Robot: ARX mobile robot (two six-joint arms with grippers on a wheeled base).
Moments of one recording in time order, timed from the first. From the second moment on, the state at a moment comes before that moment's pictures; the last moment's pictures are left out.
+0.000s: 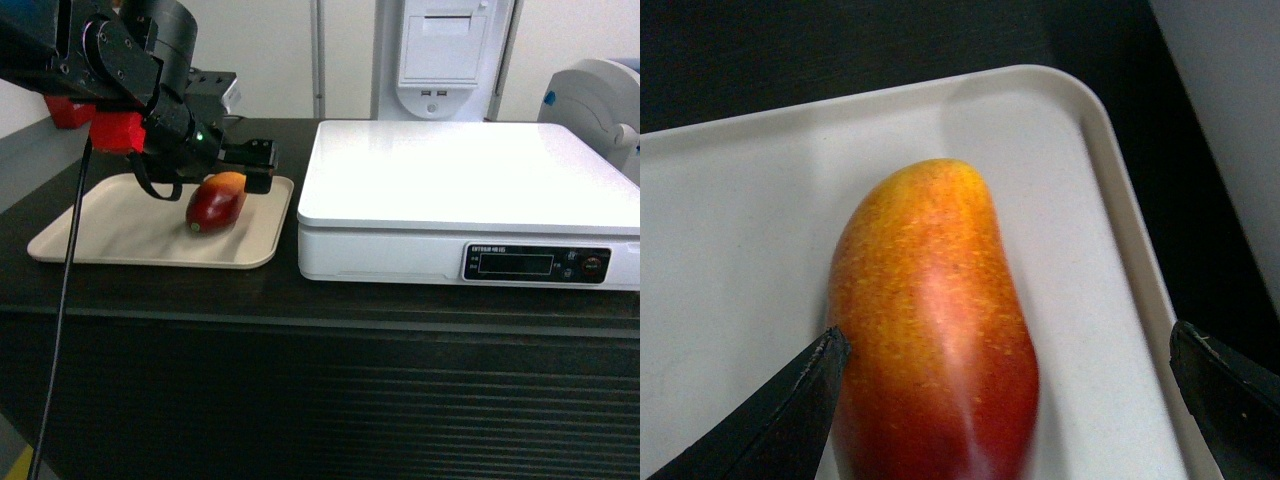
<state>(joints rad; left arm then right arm) -0.17 2.39 1.83 -0.19 0.02 0.05 0.00 0.01 0.01 0.00 0.00 0.00</state>
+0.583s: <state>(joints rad) -0.15 2.47 1.85 -0.20 0.02 0.13 0.00 0.01 0.01 0.00 0.00 0.00</state>
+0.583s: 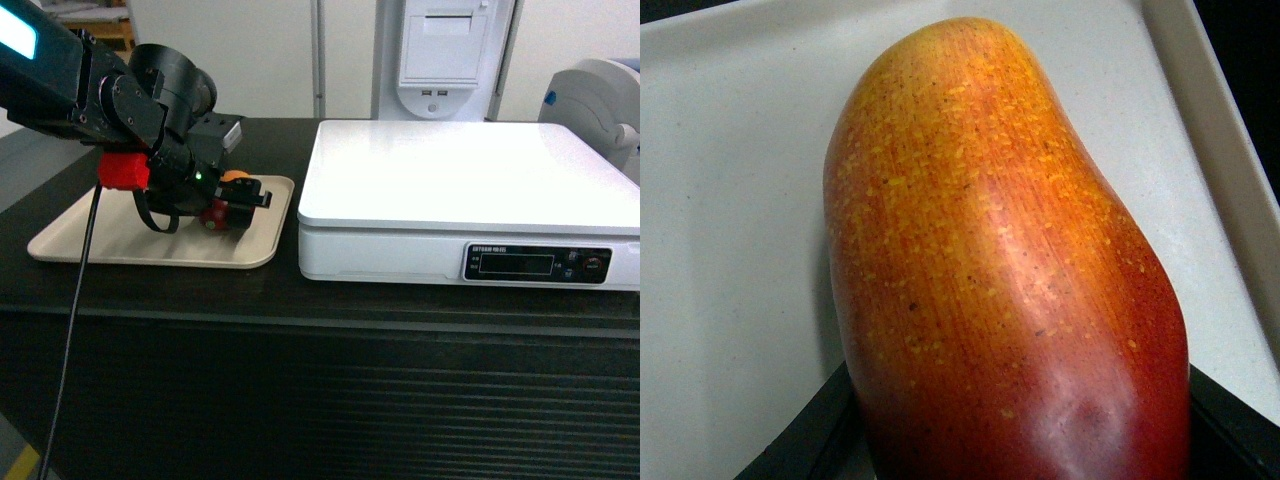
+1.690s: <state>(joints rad) -0.70 2.14 1.76 -0.15 0.03 -0.10 0.00 0.01 0.01 0.00 0.00 0.00</state>
